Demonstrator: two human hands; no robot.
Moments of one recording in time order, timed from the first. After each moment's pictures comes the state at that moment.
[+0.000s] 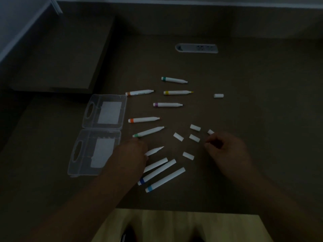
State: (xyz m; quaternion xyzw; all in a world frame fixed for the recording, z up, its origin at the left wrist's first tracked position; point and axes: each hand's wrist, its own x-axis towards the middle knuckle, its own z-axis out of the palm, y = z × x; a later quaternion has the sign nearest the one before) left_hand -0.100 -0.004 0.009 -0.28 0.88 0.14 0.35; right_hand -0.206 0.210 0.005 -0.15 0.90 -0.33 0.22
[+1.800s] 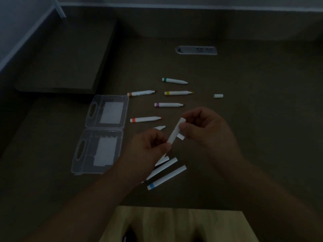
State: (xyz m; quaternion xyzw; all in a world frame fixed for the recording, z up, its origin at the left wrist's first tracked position) left_hand -0.078 0.022 0.047 -0.30 0.78 0.54 0.05; right_hand -0.186 0.151 0.053 -0.15 0.76 -0.58 0.25
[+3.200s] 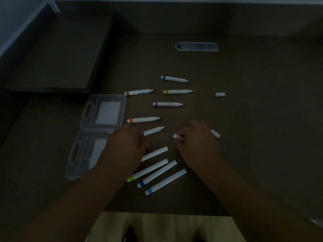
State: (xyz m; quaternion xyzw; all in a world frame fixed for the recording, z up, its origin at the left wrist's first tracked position) left_hand -0.091 -0.015 0.015 -0.31 0.93 0.18 0.12; right_hand -0.200 0.137 -0.008 -0.32 0.93 -0.10 0.15
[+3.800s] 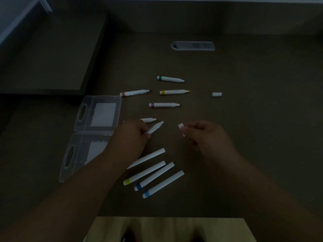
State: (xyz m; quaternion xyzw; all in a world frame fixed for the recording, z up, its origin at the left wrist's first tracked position) left_hand -0.131 -0.025 0.010 -0.32 0.90 0.27 0.15; right_hand -0.207 0.153 0.025 0.00 0.78 -0.51 0.35
